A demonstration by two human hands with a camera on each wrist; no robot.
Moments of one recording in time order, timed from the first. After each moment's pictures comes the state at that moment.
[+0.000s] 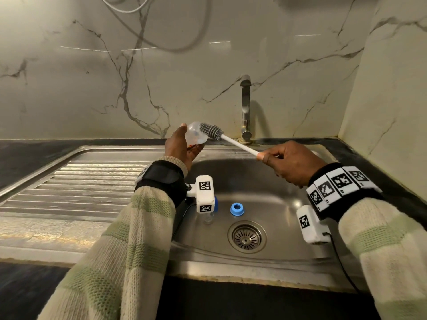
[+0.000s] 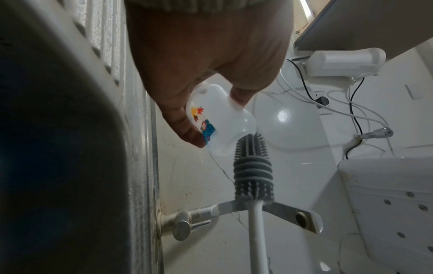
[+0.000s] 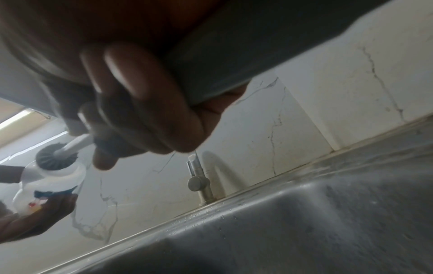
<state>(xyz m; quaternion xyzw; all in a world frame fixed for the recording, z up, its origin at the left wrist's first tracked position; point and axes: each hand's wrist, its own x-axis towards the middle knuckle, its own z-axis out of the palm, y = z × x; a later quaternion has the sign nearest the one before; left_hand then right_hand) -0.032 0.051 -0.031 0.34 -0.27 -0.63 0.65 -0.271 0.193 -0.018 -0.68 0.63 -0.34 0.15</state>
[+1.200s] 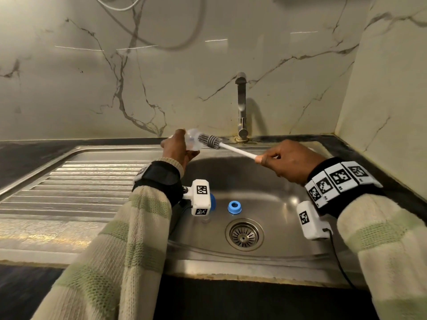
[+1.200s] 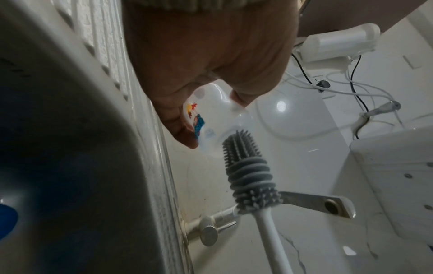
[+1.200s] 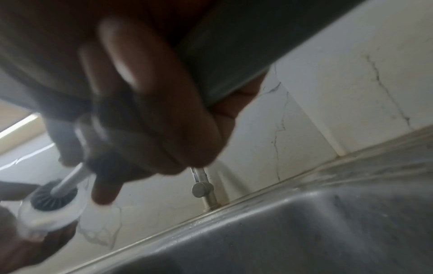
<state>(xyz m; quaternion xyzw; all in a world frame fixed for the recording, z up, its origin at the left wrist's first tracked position) -0.030 0.020 -0.051 0.42 -0.30 -0.57 0.63 -0.276 0.196 -0.012 -0.68 0.65 -0.28 0.16</state>
